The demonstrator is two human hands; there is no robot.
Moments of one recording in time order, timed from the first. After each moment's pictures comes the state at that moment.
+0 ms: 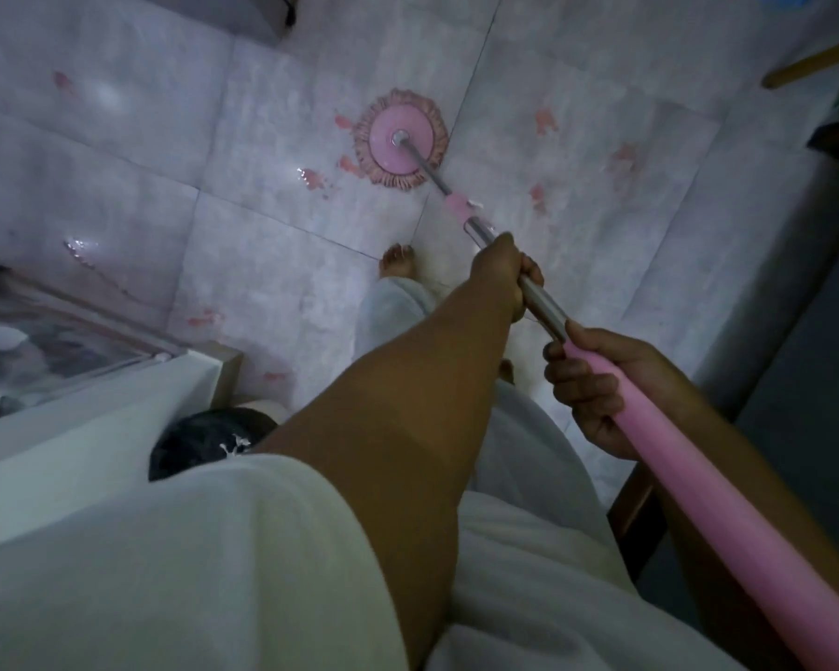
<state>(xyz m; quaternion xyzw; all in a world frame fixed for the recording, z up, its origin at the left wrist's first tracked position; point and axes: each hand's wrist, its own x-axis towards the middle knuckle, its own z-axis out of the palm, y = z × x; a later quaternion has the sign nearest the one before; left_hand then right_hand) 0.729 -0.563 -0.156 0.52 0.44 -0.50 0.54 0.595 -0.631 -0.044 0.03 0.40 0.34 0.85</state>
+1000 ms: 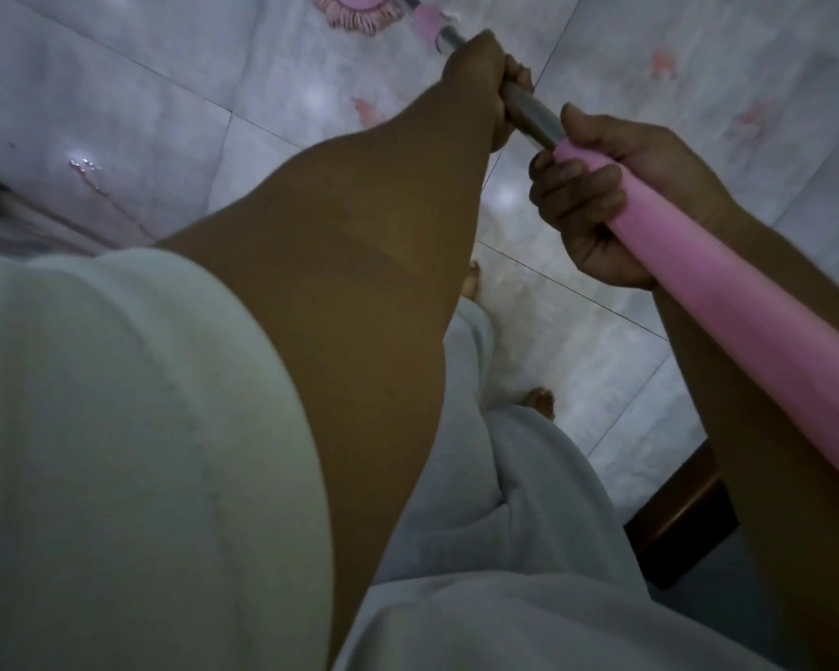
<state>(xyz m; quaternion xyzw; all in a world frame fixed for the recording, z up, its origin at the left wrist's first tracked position) 0.935 -0.452 -0.211 0.51 0.44 -0.41 0.61 0.800 -0.546 -0.118 -0.04 0.35 0.38 0.85</state>
